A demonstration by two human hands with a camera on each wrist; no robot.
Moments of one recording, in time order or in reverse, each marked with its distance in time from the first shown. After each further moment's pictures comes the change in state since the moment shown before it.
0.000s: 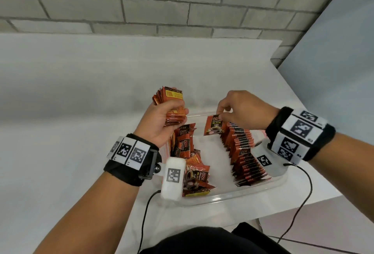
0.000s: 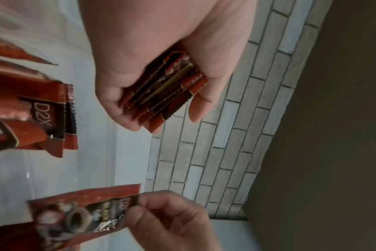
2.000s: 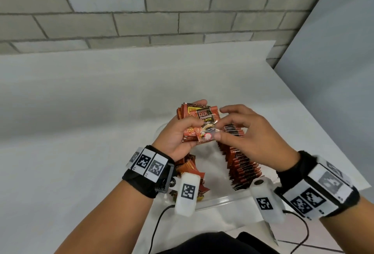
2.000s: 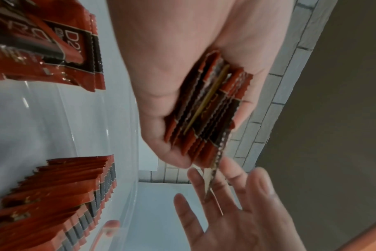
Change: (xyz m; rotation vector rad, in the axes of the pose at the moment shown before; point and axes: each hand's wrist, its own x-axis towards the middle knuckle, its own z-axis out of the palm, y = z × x) left_hand -0.007 -0.033 0.037 -0.034 -0.375 -0.101; right_hand -0.066 0.002 0.028 0.668 0.357 -0.039
